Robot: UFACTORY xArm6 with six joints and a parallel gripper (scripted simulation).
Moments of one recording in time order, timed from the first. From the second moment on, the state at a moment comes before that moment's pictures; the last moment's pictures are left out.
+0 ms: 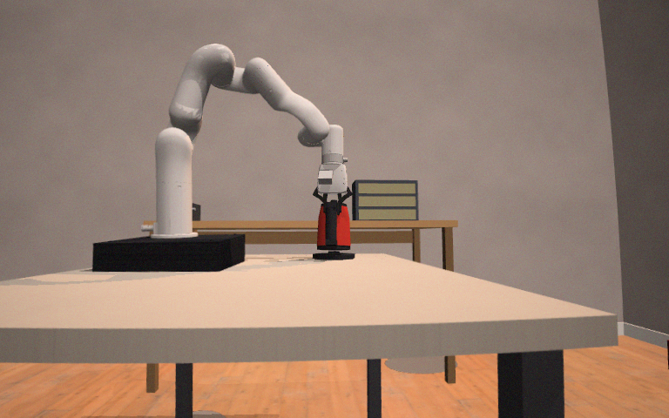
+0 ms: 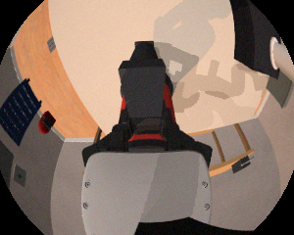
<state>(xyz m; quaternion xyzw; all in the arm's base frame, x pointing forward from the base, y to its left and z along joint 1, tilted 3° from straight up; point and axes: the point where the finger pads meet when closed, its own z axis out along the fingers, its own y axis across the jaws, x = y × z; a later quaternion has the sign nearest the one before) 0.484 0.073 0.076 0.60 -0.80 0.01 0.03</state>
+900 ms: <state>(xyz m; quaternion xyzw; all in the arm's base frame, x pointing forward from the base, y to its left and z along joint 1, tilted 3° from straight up) 0.484 0.073 0.073 0.60 -0.80 0.01 0.03</state>
